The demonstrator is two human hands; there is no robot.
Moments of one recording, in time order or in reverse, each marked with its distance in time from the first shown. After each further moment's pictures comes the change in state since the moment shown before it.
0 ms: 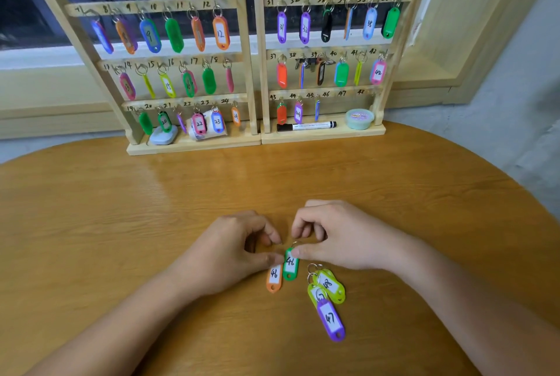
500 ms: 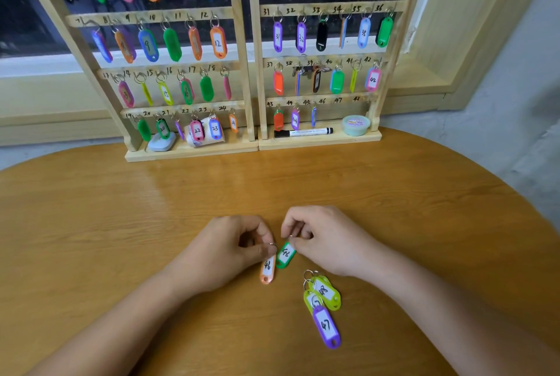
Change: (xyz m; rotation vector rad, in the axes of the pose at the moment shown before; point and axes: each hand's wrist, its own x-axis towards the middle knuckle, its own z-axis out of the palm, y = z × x) left_hand 0.009 -0.003 -0.001 -0.105 0.006 -0.067; right_hand 0.012 -0.004 0.019 0.080 0.123 0.097
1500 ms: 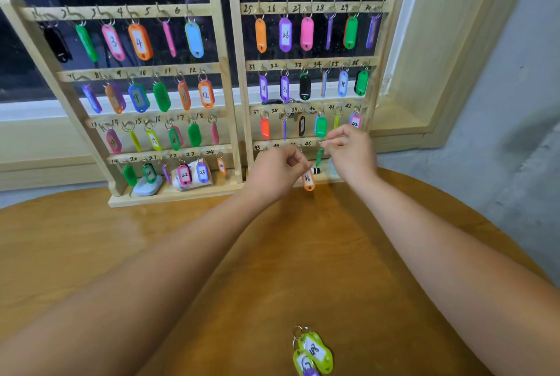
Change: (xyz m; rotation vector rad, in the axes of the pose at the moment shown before) left_hand 0.209 0.068 -0.020 0.039 0.366 0.130; right_hand 0.148 0.062 -0.139 0.246 0.813 0.209
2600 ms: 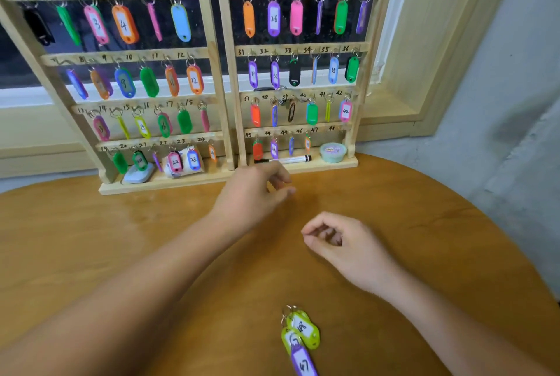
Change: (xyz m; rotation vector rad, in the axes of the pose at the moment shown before) left_hand -0.078 0.000 -0.018 0.174 -0.027 0.101; right_hand -0.182 0.028 -0.058 0.009 -0.520 -0.122
